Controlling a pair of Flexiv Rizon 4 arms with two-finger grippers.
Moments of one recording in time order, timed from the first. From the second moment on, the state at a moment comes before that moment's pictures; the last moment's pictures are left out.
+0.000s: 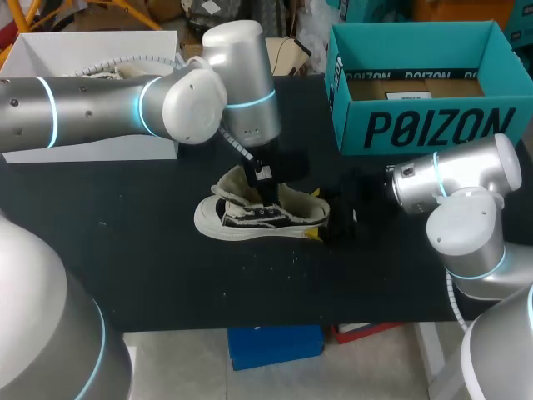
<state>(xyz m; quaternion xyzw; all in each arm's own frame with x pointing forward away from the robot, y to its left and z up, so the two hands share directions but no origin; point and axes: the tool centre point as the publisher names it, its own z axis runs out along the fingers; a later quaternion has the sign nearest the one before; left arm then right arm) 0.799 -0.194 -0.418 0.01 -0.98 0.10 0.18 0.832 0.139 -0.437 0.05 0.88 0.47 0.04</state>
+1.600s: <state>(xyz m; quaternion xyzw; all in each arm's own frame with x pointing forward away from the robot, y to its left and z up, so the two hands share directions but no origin) 0.826 -0.164 -0.424 0.08 -0.99 -0.10 -0.11 0.832 0.141 -0.437 0.05 0.88 0.47 0.04</state>
